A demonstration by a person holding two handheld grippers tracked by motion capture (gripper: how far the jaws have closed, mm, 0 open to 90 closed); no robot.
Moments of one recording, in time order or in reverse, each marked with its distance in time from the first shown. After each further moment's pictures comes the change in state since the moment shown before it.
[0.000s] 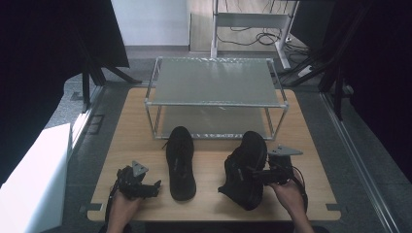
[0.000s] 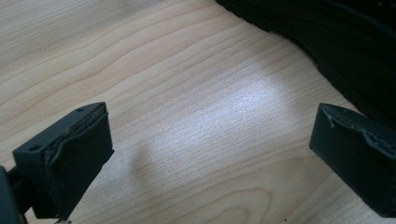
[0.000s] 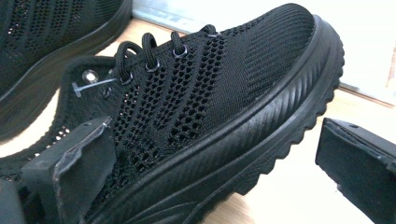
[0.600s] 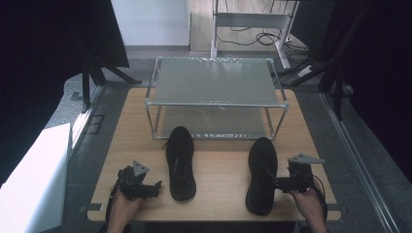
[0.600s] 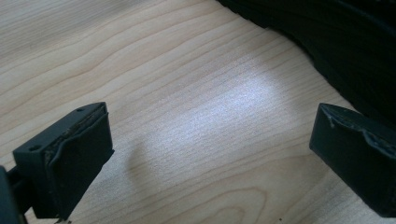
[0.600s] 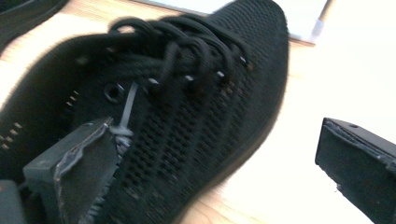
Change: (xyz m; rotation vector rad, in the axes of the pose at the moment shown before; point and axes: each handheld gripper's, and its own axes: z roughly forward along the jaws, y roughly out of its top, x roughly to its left) left arm -0.001 0.000 0.002 0.012 -0.017 -0.012; right arm -0.040 -0.038 -0.026 0.033 -0.089 0.067
